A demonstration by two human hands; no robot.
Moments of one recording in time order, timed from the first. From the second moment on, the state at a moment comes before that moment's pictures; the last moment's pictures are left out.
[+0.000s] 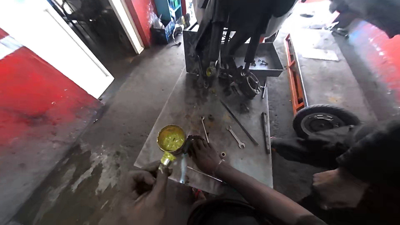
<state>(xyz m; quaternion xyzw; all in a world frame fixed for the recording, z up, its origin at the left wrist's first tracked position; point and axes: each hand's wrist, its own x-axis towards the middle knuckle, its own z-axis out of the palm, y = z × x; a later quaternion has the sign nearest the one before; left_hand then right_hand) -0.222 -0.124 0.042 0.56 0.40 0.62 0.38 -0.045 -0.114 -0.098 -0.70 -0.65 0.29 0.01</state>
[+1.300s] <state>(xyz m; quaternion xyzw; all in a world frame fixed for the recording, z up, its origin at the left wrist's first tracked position) -0.217 -0.107 0.037 0.59 0.28 0.40 0.65 -0.003 -0.164 0.032 -0.40 -0.54 0.50 0.55</state>
